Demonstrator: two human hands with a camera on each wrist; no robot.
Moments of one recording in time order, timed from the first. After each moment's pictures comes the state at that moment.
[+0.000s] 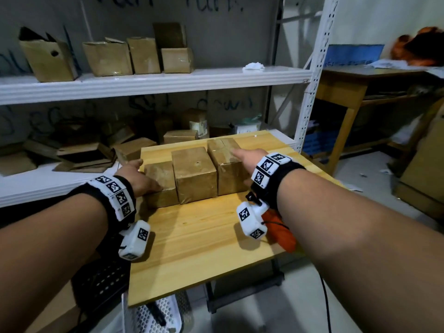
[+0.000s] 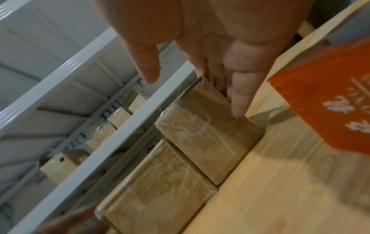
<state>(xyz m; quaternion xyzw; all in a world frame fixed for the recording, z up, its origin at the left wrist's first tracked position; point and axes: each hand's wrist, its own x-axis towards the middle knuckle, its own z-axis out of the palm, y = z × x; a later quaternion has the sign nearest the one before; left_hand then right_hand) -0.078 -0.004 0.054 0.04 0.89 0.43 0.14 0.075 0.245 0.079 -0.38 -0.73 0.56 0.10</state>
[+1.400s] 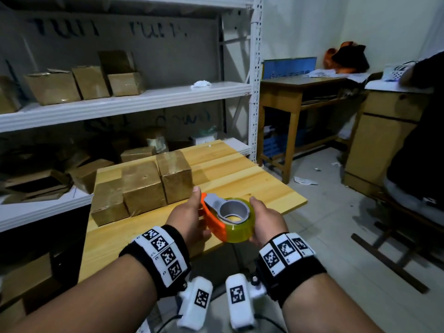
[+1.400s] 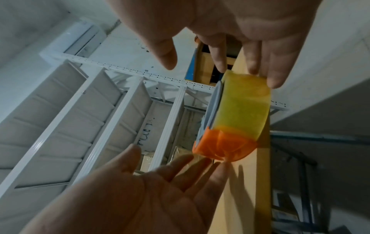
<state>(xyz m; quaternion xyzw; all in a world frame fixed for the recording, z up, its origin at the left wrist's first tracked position) 0.160 0.134 0.036 0.06 0.68 0.66 0.33 0.286 0.250 0.030 -0.44 -0.57 0.65 0.23</state>
